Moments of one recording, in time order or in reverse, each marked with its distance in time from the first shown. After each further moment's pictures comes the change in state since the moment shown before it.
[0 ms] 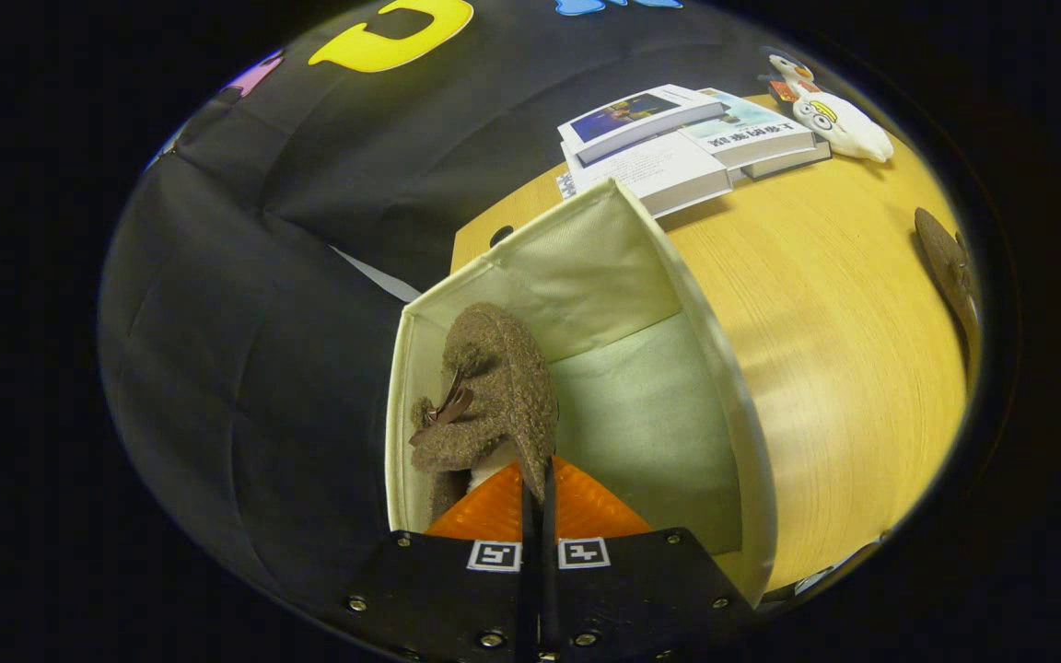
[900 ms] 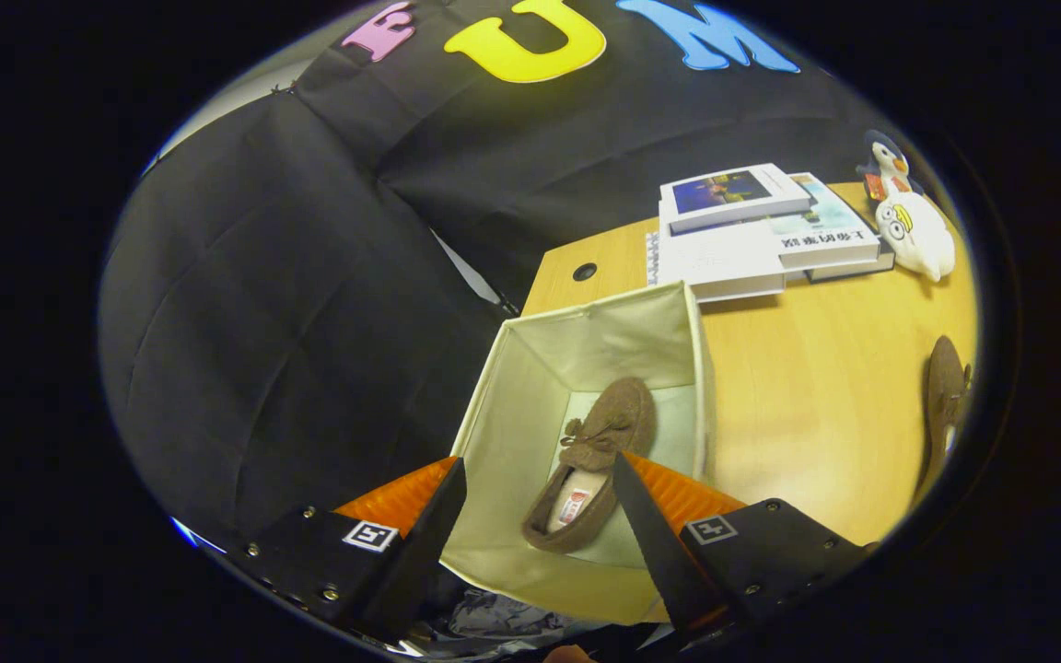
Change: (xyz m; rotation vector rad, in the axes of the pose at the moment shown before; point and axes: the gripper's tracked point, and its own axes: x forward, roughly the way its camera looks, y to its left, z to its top) arm -0.098 0.005 0.027 -0.334 -0.099 0.154
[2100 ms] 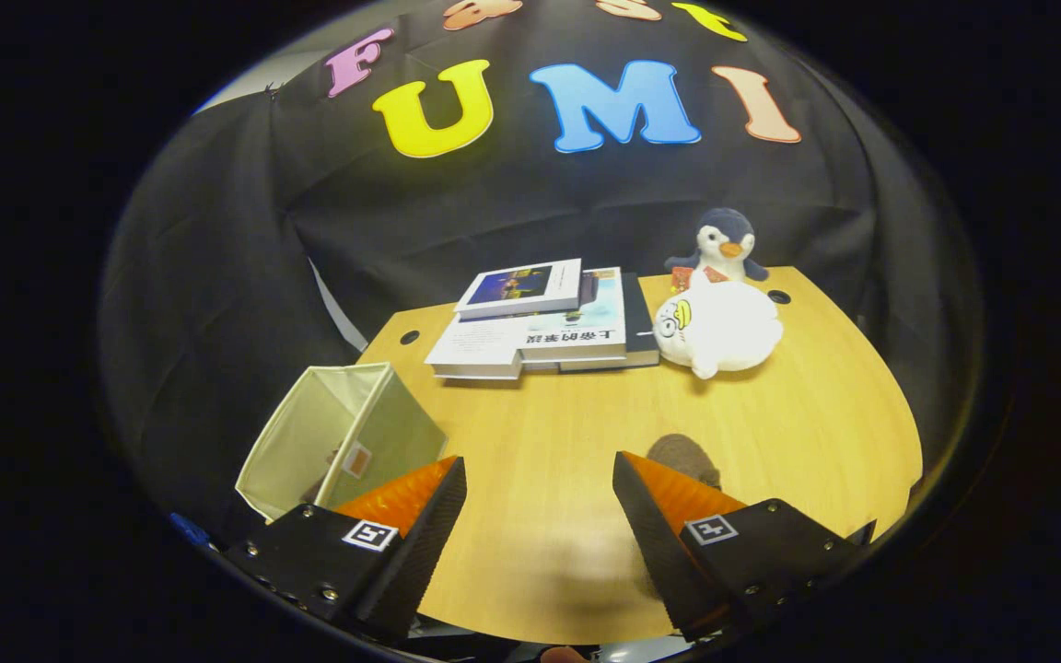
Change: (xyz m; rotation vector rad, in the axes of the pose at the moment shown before) arm -0.151 -0.239 0.046 -0.118 -0.181 -0.385
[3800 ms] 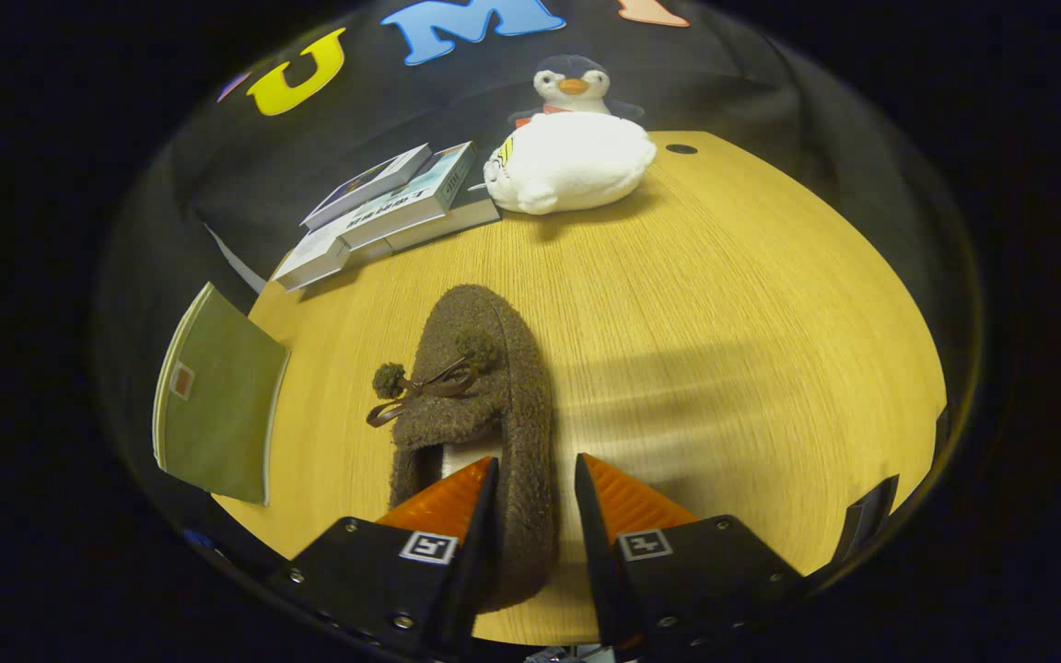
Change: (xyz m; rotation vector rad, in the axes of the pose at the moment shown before) arm 0.050 -0.155 -0.132 0.221 0.301 -0.096
